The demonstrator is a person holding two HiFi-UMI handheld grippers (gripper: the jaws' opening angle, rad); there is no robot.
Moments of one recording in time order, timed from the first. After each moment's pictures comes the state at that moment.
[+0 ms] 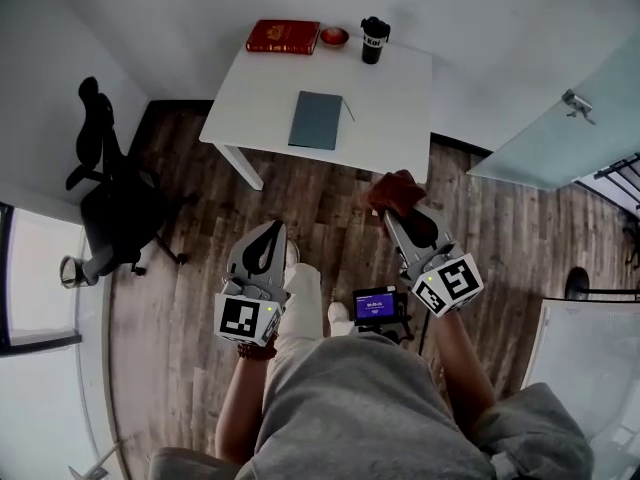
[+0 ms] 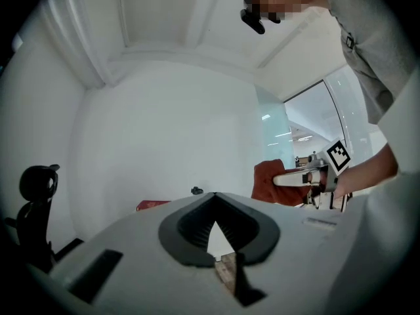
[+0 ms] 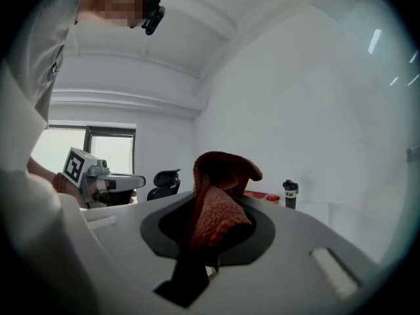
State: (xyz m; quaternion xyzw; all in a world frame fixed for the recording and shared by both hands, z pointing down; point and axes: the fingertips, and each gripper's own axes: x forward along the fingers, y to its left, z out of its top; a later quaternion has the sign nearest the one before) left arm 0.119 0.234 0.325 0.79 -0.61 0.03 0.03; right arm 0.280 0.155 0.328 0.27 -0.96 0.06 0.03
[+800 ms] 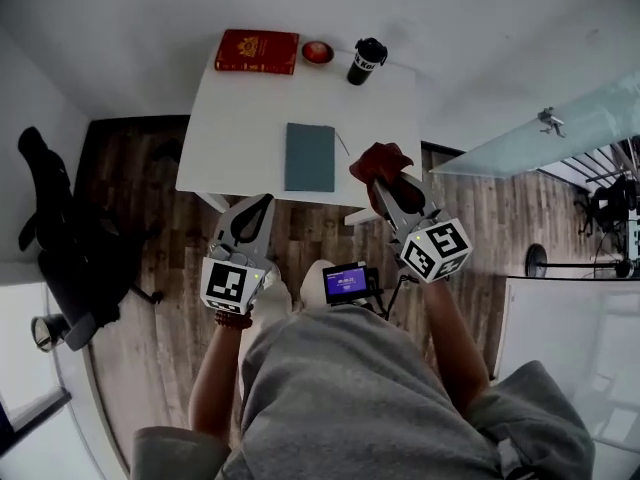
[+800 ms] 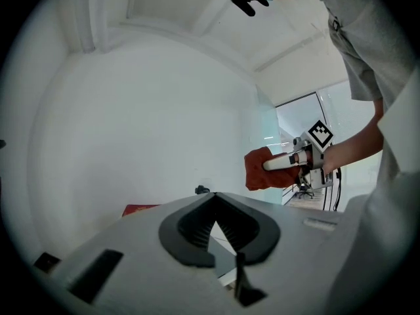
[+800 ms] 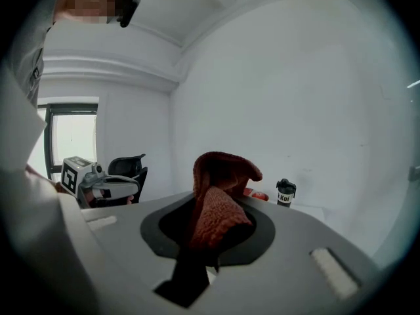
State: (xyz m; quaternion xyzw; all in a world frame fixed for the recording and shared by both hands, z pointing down) left arm -0.044 0.040 0.361 0.85 -0.52 0.01 0.04; right arm 0.125 -0.025 0.331 0.36 -0.92 0.07 0.11
